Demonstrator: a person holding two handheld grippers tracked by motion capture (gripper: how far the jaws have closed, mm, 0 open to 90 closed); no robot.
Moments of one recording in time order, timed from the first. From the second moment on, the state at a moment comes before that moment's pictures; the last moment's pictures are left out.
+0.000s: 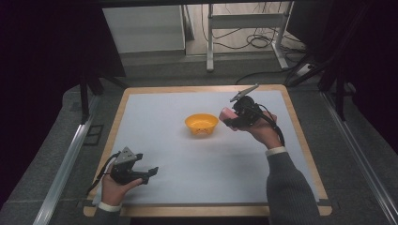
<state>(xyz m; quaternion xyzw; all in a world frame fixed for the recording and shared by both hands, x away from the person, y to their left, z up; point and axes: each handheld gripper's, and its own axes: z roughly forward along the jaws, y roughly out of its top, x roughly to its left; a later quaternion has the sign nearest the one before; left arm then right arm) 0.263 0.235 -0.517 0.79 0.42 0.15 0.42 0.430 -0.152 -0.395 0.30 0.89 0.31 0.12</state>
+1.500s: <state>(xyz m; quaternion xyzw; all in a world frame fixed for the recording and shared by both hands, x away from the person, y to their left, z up) 0.264 0.233 -0.519 0.79 0.42 0.15 0.42 0.472 -0.096 -0.403 0.24 0.92 0.29 0.13</state>
